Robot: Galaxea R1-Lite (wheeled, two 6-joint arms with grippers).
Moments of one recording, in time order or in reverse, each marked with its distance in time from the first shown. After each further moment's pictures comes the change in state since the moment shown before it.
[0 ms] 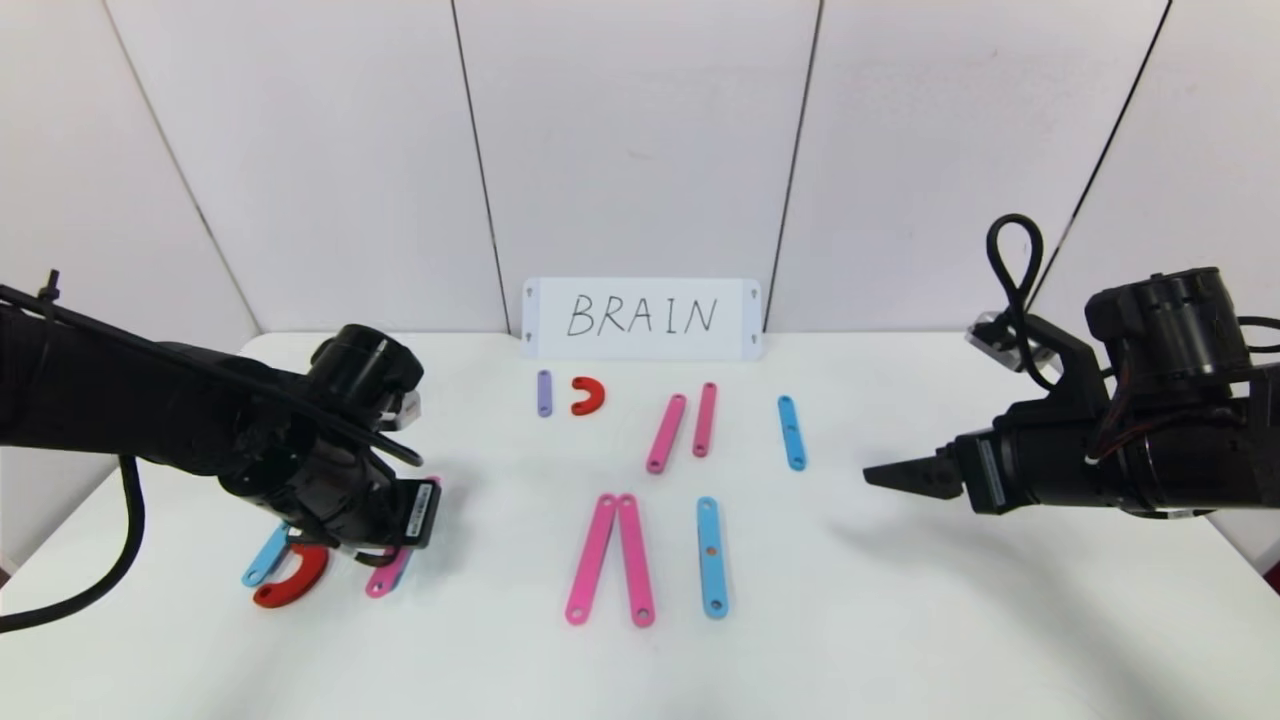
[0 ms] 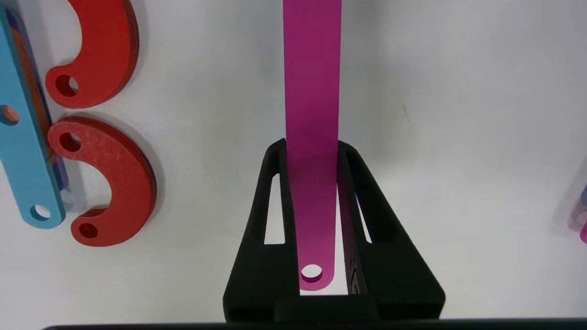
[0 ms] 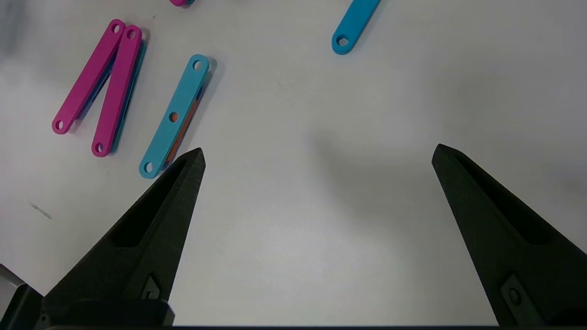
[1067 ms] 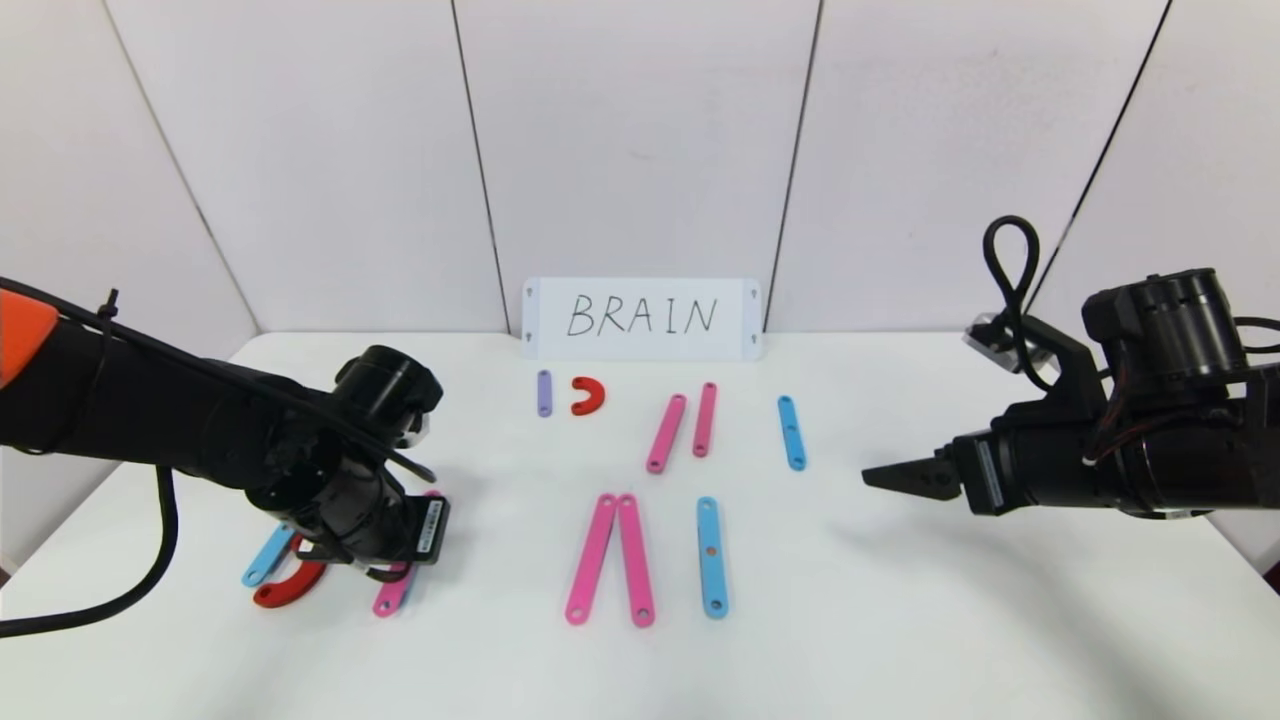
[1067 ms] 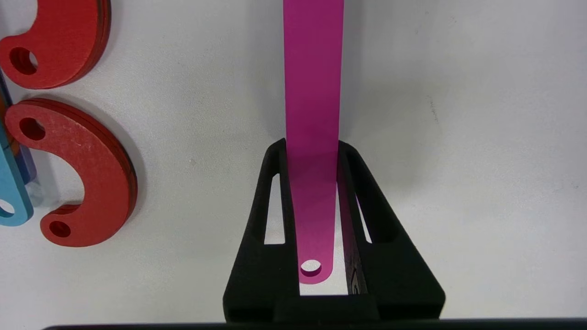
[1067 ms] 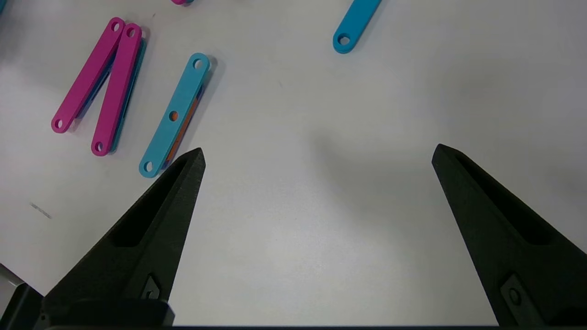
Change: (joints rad) left arm -0.023 0.044 0.018 -0.010 0.034 -0.039; right arm 0.003 0.003 0.000 0.001 -0.001 0.000
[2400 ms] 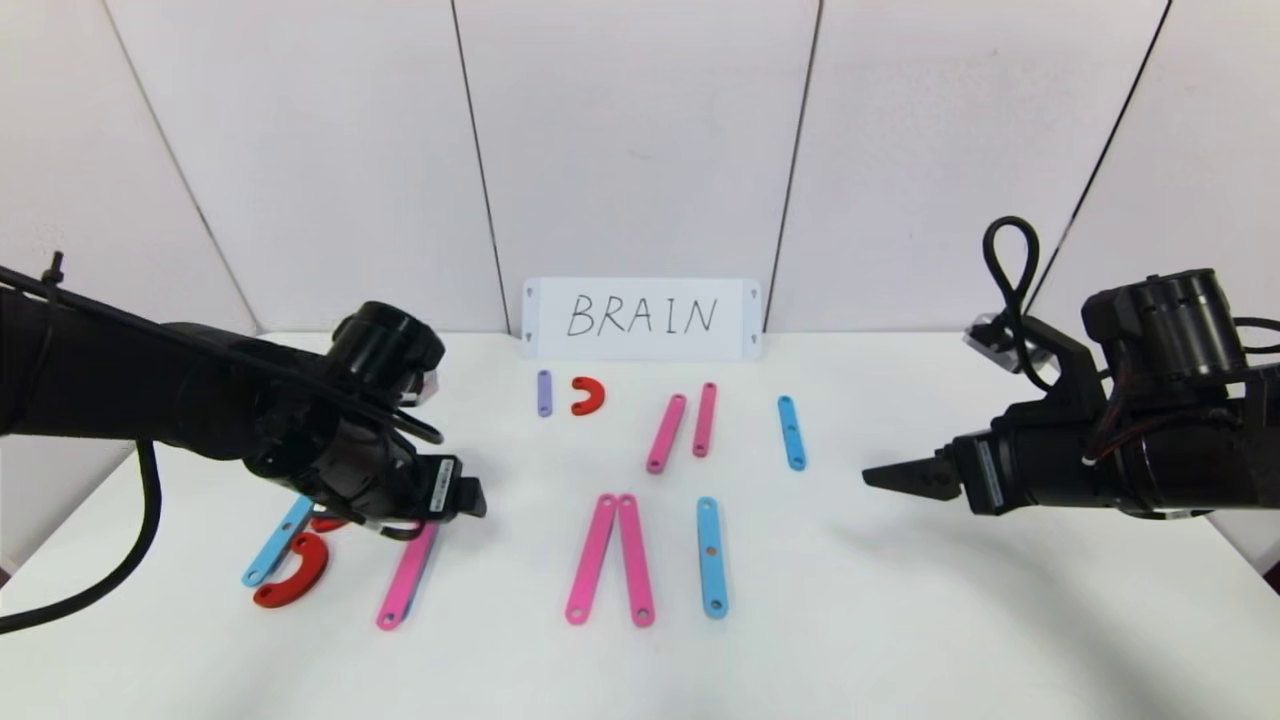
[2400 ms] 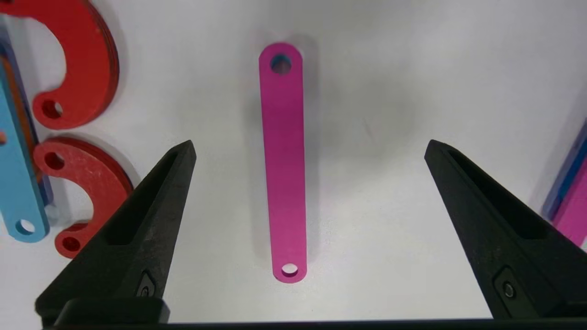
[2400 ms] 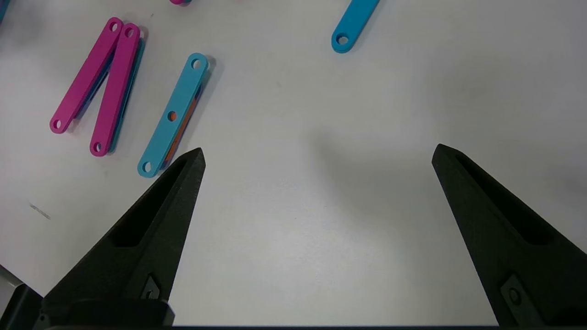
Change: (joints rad) left arm -0.025 -0.040 -0.082 0.001 -0.001 0.006; right arm 0.000 0.001 0.000 0.000 0.000 0.000
